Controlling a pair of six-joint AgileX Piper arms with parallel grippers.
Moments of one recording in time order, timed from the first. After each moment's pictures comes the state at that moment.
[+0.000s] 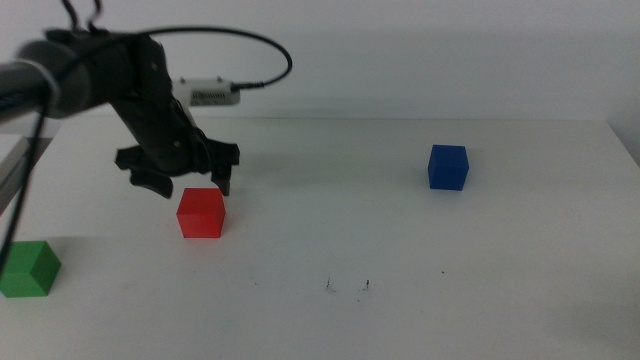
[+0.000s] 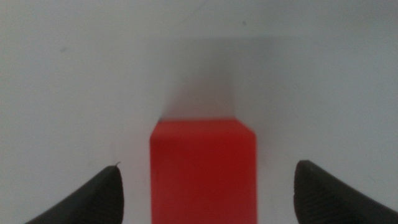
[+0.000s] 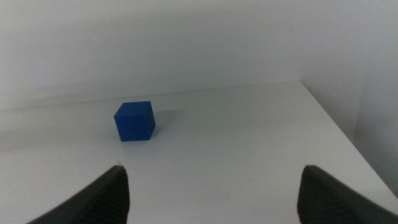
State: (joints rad) left arm -0.21 1.98 -1.51 -0.07 0.92 -0.16; right arm -0.02 0.00 0.00 0.04 0.22 0.06
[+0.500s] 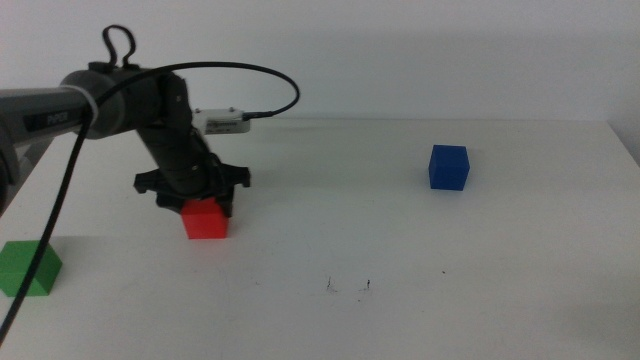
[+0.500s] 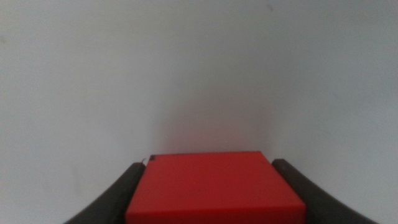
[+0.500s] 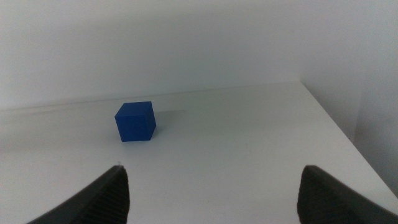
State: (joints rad) left arm -0.23 2.09 -1.52 -0.08 0.87 -0.18; right arm -0.02 0.00 0.00 0.04 0.22 0.06
